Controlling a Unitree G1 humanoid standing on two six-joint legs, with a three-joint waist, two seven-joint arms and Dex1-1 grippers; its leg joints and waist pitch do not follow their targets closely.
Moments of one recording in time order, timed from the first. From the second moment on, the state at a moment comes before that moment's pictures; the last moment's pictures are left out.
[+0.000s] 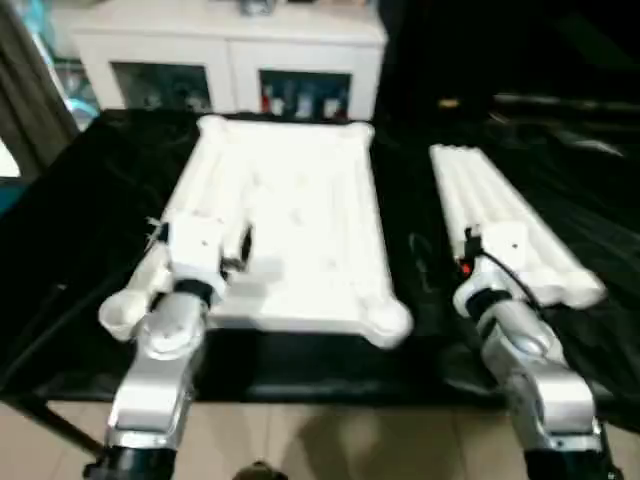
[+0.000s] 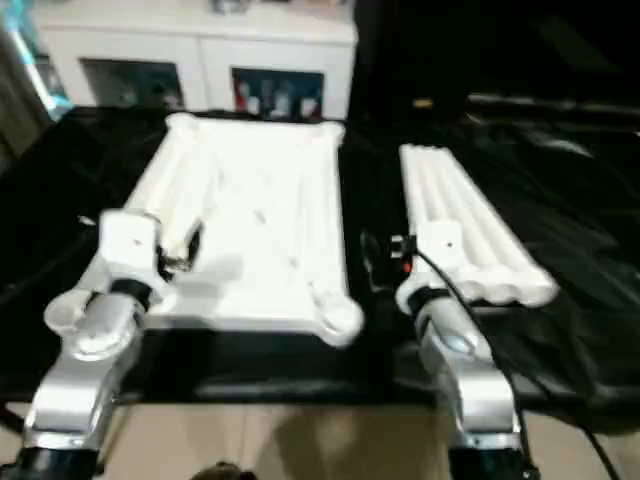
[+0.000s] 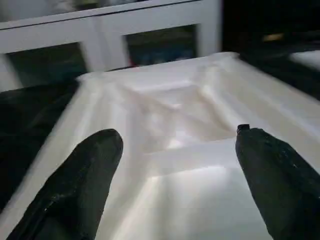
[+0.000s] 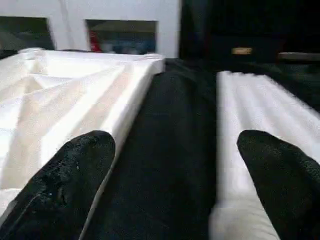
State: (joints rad) left arm -0.16 0.15 -0.02 -0.10 0.01 0.29 -0.09; right arm -0.16 -0.16 -0.06 -0.10 0.18 0.36 0.12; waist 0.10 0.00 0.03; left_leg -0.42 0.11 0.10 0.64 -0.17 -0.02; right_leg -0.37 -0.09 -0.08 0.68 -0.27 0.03
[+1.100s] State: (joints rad) left arm -0.09 0.15 -0.03 -0.19 -0.02 0.36 -0.13; right arm -0.20 -0.20 -0.04 -0.03 0.14 0.35 0.18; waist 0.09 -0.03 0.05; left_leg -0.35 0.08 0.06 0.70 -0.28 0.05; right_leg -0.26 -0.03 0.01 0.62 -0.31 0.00
